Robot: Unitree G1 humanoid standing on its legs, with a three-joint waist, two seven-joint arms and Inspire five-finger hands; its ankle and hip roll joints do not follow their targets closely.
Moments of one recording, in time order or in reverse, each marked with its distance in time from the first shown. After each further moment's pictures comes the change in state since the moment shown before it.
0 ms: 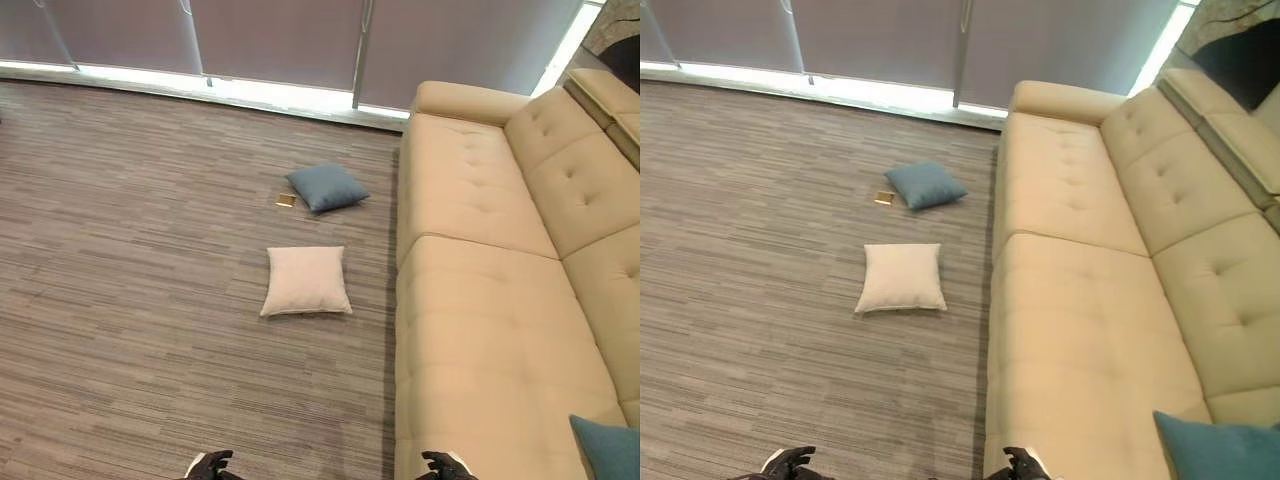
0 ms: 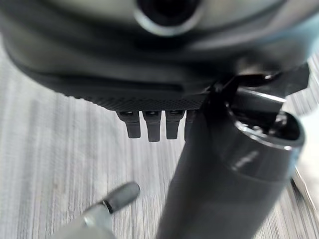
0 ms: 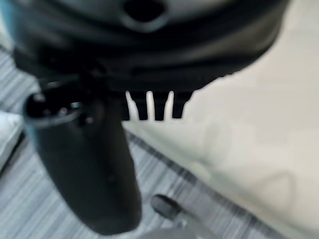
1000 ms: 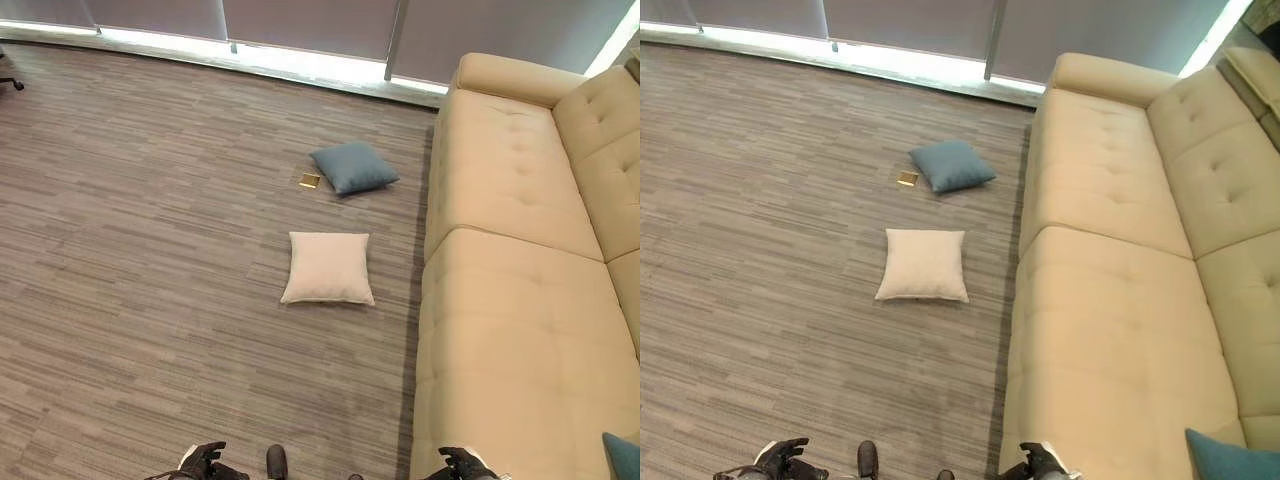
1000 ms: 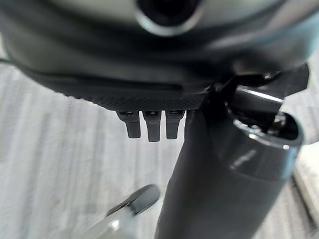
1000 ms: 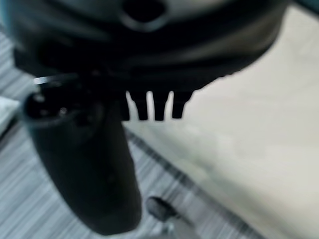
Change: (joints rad) left arm -0.058 0.003 0.006 -0.006 -0.001 -0.004 0.001; right arm -0.054 -0.007 0.001 0.029 -0.031 0.007 0.000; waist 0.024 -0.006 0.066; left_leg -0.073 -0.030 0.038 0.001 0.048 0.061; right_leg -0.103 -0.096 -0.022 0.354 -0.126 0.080
